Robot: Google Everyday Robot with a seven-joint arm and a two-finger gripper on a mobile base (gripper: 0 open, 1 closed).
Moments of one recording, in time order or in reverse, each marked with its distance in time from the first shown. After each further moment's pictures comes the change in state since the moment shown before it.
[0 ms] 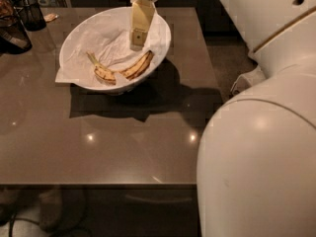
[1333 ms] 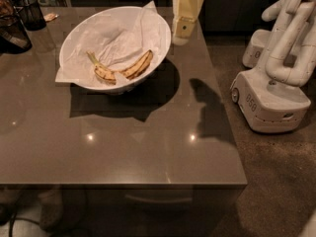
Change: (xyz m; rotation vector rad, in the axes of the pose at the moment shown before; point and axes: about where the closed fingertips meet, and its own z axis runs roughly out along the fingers) arm 0.064 0.039 -0.087 0.150 0.071 0.000
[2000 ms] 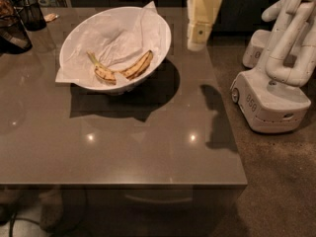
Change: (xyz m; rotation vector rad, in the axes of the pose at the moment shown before) arm 0.025 0.023 -0.015 -0.025 0.067 0.005
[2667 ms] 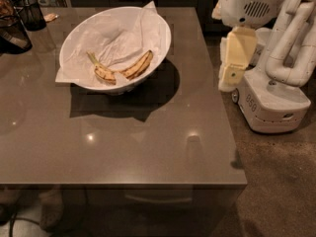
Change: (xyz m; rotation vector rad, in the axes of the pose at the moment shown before) arm 0.067 0.069 0.021 -0.080 0.064 0.102
